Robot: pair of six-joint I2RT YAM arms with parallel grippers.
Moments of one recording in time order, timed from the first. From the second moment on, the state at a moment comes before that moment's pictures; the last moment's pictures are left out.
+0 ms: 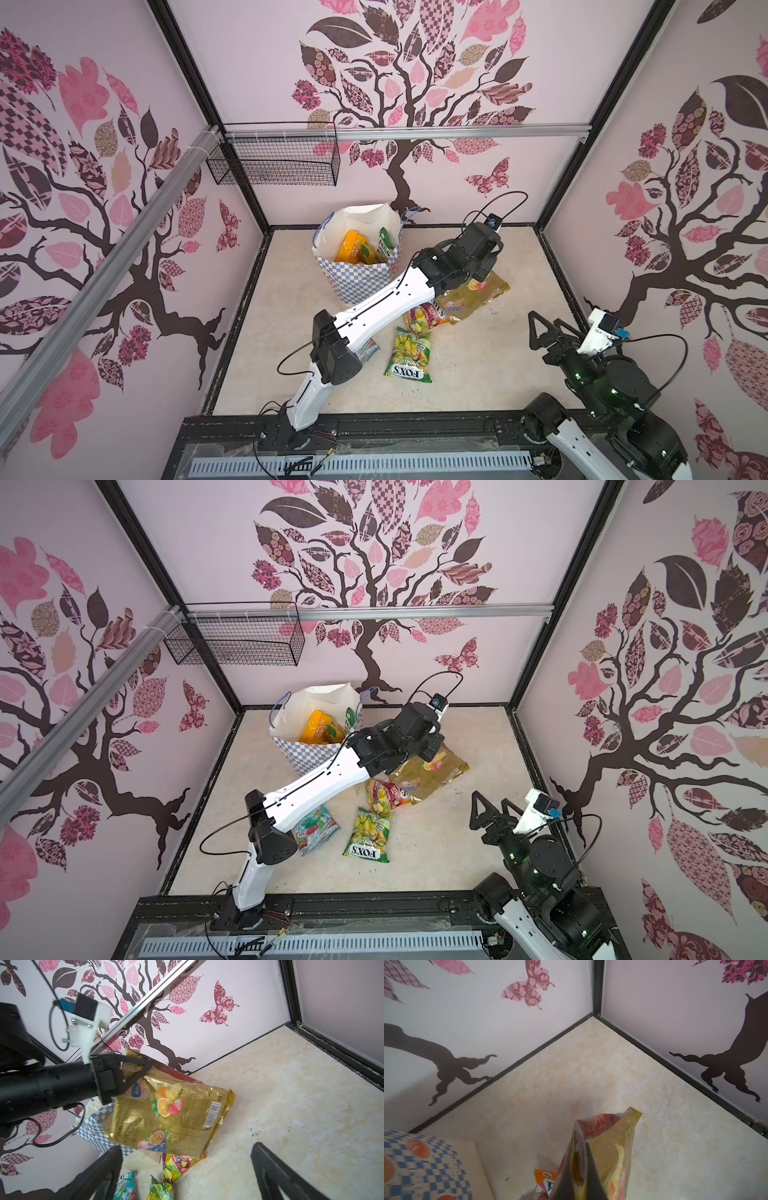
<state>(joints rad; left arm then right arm) -0.99 2.16 2.34 -0.75 -0.29 -0.14 0.57 0.09 0.72 -0.73 0.40 0.64</state>
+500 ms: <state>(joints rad) -0.77 2.48 2.43 -0.68 -0.13 -0.26 0.57 0.14 0.70 -0.73 0.32 0.68</state>
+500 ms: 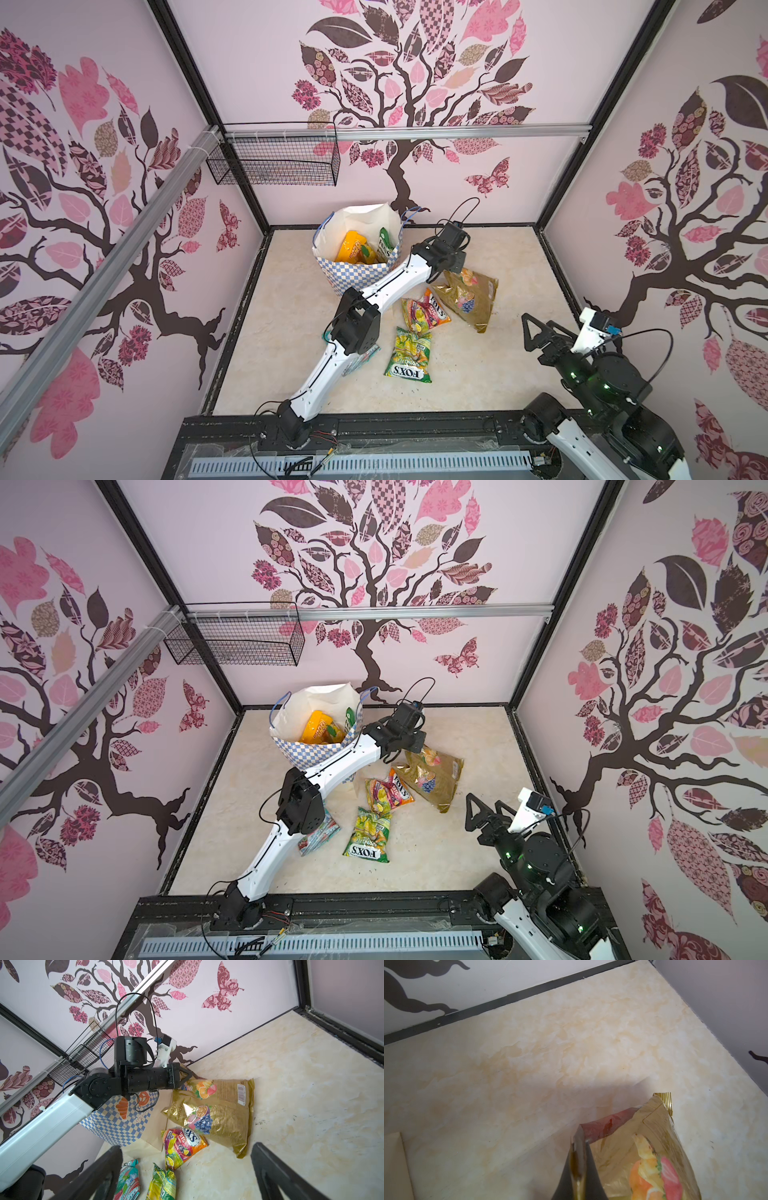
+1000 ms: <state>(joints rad) -0.76 2.25 2.40 -0.56 -0.05 -0.27 0.57 0.50 0.63 -0.66 0.04 0.71</state>
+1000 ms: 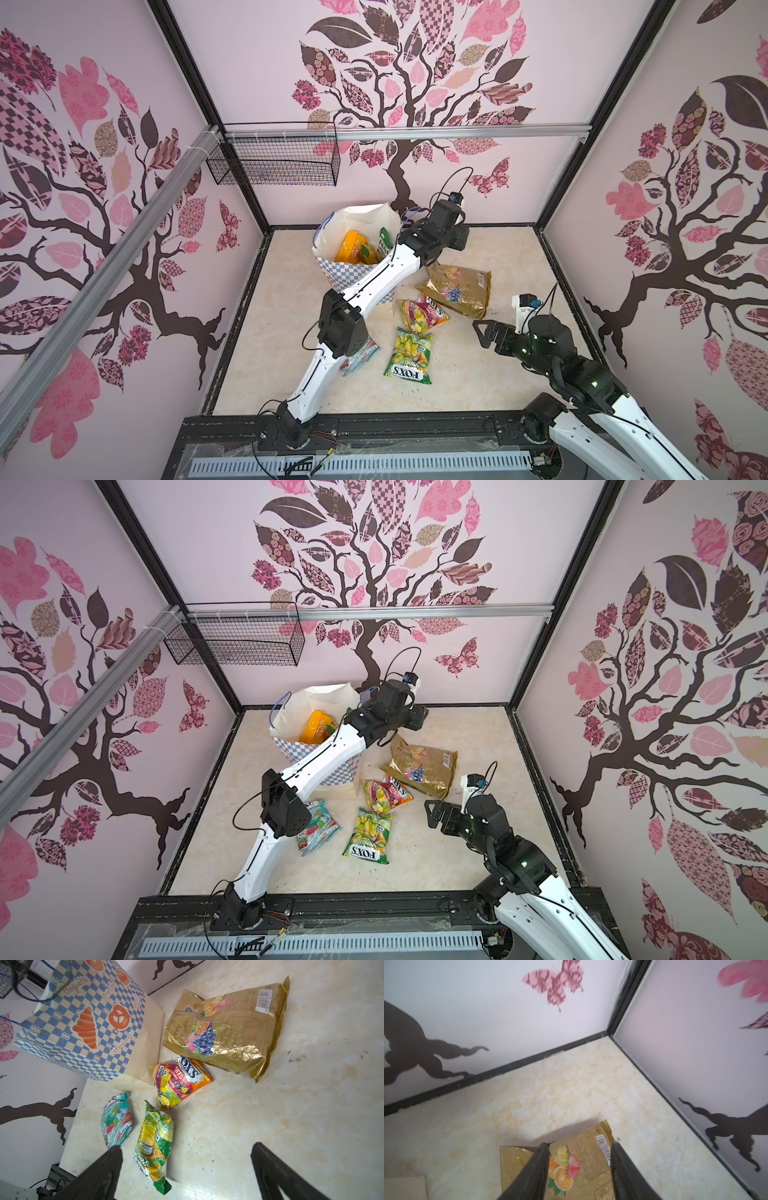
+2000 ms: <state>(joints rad) -0.40 1.02 1.21 -0.55 -0.09 -0.28 0.64 1.27 1.43 -0.49 -0.30 0.46</state>
